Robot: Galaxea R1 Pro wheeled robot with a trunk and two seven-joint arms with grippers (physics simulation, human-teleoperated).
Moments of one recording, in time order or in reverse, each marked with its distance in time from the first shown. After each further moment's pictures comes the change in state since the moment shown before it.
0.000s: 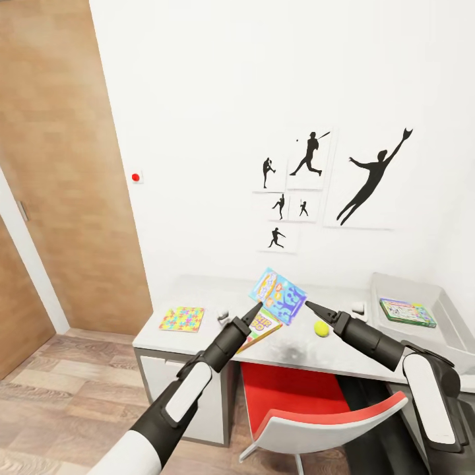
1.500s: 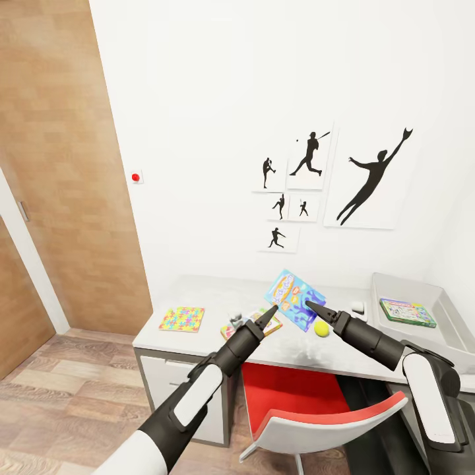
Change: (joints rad) left arm -0.007 -0.013 -0.112 -0.017 0.064 -0.002 0.003; right arm -0.002 -0.001 0.001 0.000 0.001 -0.002 0.000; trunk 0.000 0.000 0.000
